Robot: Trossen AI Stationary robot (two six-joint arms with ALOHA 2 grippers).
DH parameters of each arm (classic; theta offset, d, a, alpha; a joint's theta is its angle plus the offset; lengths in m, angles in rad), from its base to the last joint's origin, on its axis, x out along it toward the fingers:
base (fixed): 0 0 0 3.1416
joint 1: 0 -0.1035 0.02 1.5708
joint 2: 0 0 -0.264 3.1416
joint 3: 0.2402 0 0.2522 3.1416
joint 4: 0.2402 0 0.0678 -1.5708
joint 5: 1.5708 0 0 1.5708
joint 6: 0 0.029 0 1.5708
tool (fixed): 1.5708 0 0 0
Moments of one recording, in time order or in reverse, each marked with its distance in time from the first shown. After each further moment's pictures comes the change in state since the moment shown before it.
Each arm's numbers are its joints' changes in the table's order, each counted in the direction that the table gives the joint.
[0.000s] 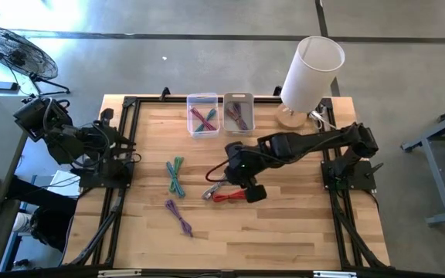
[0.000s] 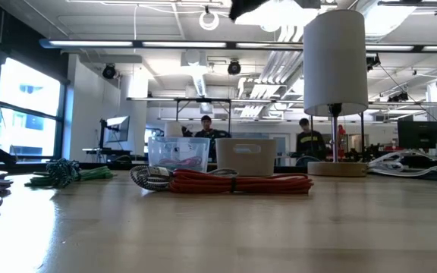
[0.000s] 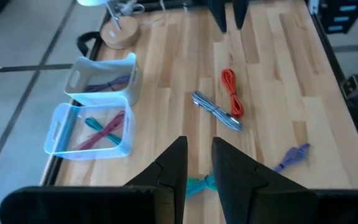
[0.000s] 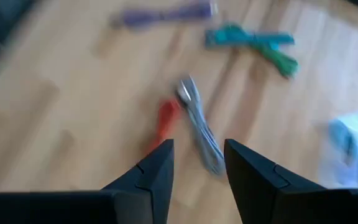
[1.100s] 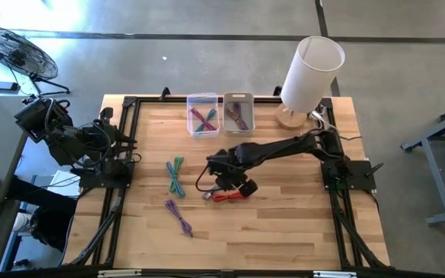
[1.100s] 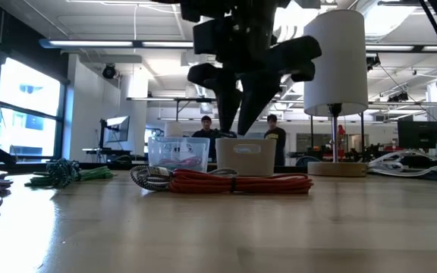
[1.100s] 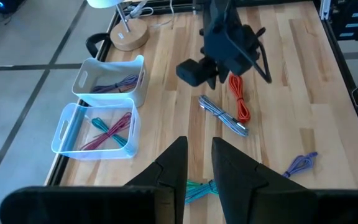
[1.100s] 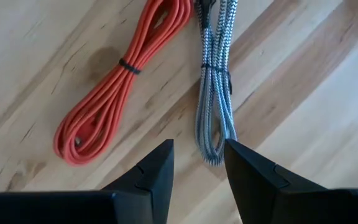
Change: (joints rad) left arm 0.000 0.004 0.000 0.000 -0.035 -0.025; right arm 0.080 0.323 0.000 0.030 0.035 -0.390
